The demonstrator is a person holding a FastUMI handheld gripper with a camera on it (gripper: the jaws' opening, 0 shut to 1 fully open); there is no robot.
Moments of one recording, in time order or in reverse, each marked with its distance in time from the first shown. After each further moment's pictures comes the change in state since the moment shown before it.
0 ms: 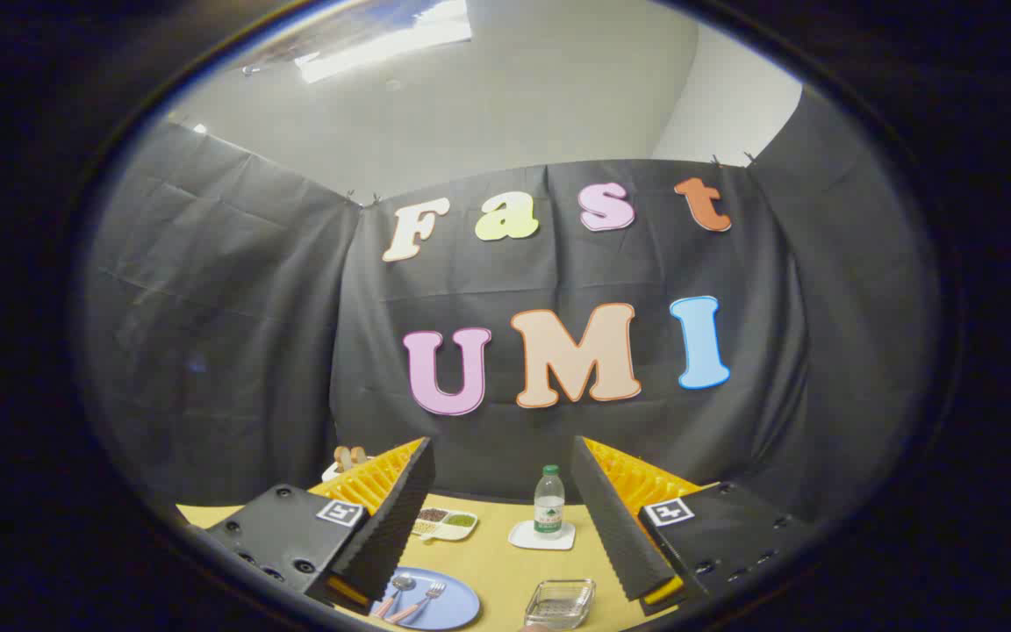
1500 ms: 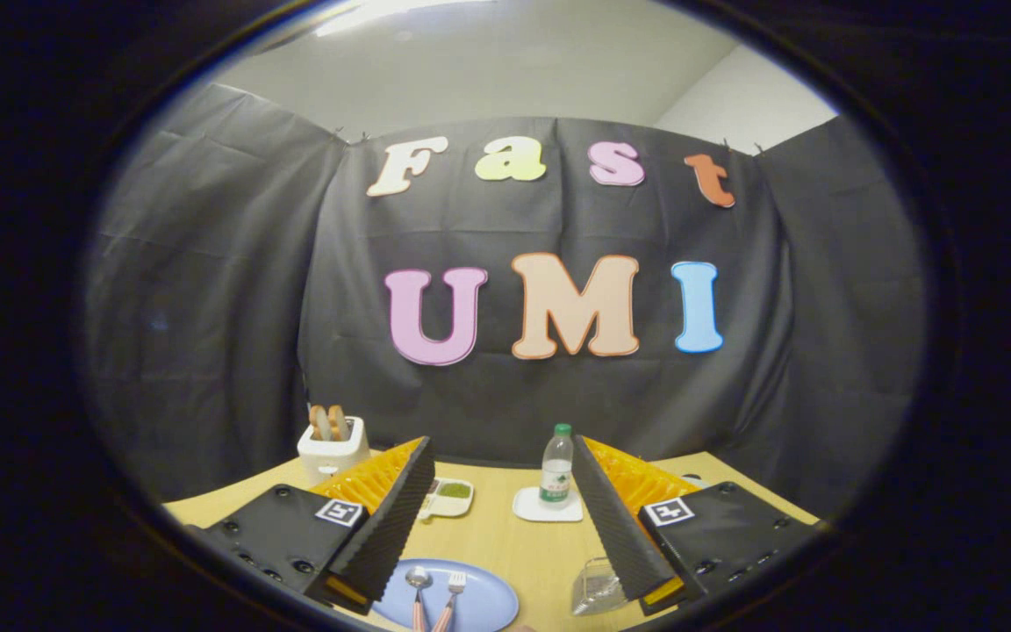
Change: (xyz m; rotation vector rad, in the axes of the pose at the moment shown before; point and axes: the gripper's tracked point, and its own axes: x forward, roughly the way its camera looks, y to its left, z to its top) arm 0.045 0.076 -0.080 -0.074 0.204 -0.103
